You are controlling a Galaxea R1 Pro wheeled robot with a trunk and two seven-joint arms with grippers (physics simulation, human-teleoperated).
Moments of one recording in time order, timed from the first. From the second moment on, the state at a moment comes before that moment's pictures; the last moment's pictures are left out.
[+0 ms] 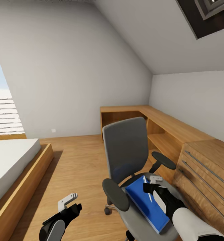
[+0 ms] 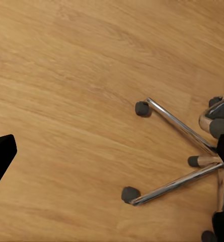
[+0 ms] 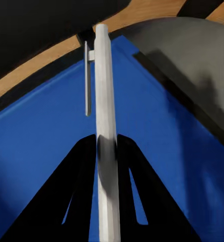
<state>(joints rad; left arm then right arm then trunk) -0.06 -0.05 -0.14 -1.53 0.73 0.61 0.71 -0.69 -0.02 0.11 -0.40 -0.21 0.23 -0.04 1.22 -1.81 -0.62</state>
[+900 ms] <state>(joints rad) -0.06 -0.05 -0.14 -1.53 0.72 0.61 0.71 -0.41 -0.07 0.10 -1.00 -0.21 0.49 -0.05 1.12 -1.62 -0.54</state>
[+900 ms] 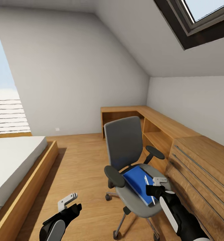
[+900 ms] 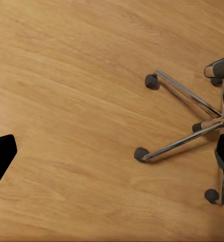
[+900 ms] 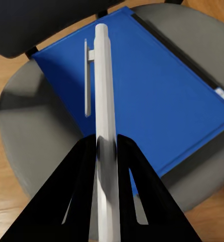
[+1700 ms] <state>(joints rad) -0.06 -0.05 -0.19 -1.56 0.70 0.61 0.72 -0.34 -0.09 0.01 -1.23 -0.22 0.54 -0.05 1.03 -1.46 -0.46</state>
